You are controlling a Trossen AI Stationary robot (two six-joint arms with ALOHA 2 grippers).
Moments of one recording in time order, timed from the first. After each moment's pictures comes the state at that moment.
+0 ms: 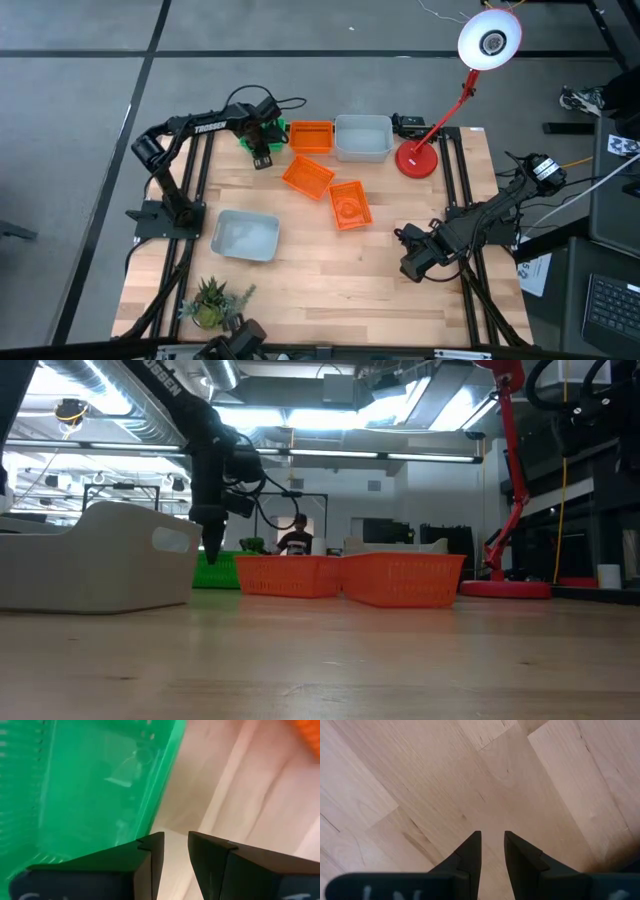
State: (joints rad) left arm 0.80 1.72 1.15 -0.74 -0.04 0.45; right arm 0.60 1.37 0.86 -1.03 0.11 1.23
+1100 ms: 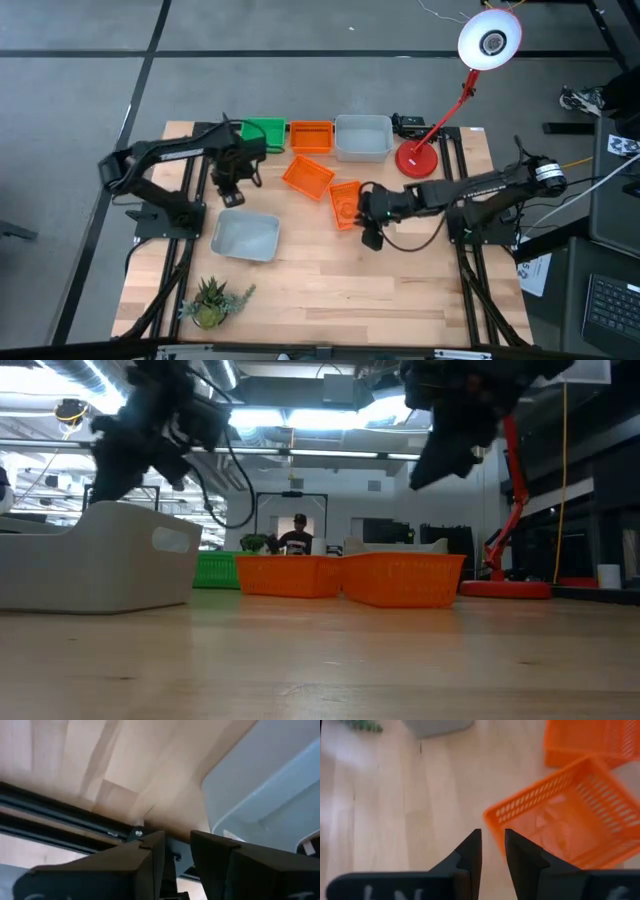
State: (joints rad) left arm 0.49 1.40 1.03 -1.41 0.04 -0.04; right arm 0.13 1.38 0.91 -0.39 0.10 0.39
